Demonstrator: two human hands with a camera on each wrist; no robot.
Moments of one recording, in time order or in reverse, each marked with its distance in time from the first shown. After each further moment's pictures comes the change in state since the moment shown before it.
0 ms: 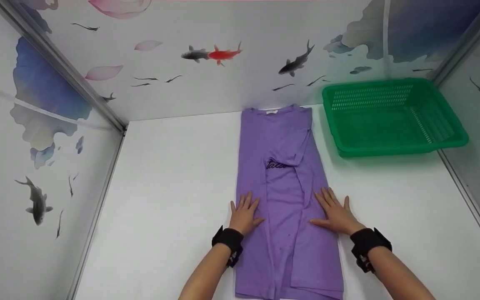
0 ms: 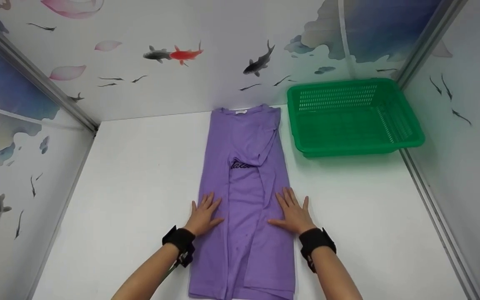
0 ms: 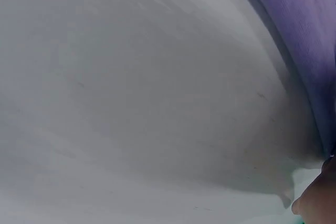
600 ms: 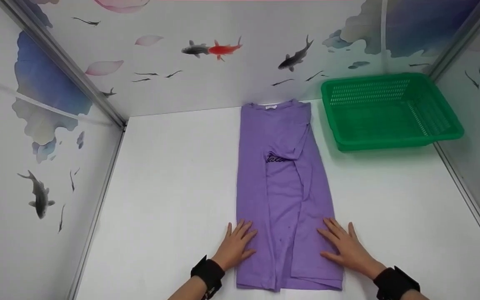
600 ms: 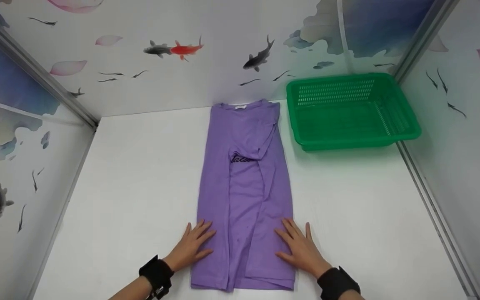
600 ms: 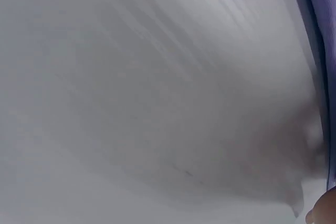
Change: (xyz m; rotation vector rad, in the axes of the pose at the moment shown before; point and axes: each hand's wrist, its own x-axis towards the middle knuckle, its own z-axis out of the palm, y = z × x) left_hand -0.098 -0.021 0.013 0.112 0.052 0.360; right_hand -0.098 -0.023 0.034 0.018 0.236 -0.243
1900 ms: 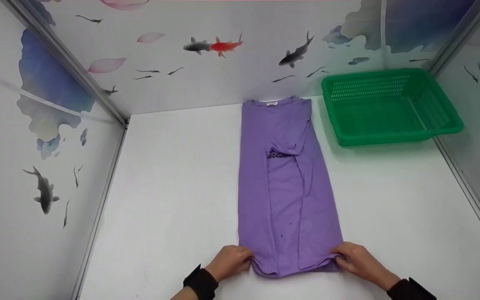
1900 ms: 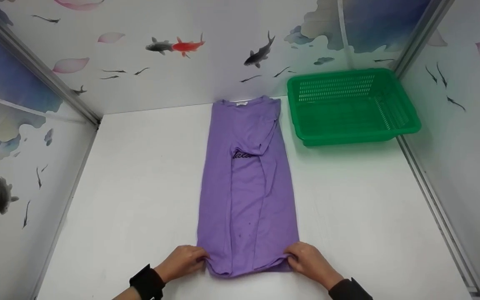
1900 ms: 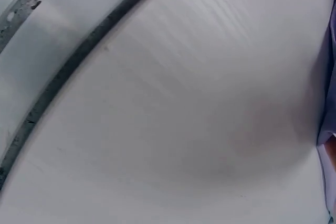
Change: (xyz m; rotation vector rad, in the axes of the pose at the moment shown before) left_hand -0.036 0.011 -0.013 -0.054 0.178 0.289; right_hand -0.028 -0.016 -0.012 0.203 0.171 -0.279
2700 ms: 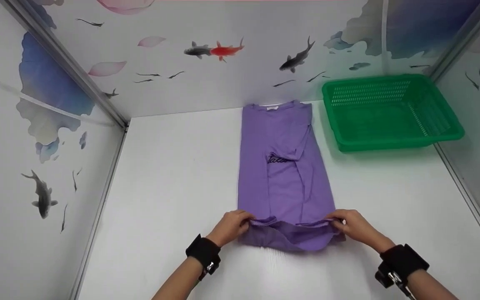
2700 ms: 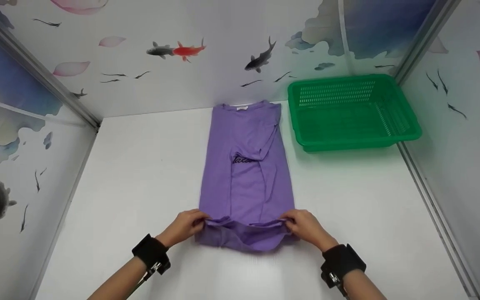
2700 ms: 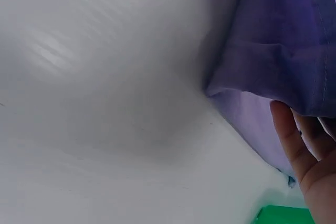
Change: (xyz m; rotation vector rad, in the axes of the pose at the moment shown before) left_hand 0.071 -0.054 -0.033 -0.253 -0.020 -0.274; right_hand 0.085 0.036 -0.041 0.064 -0.251 0.366
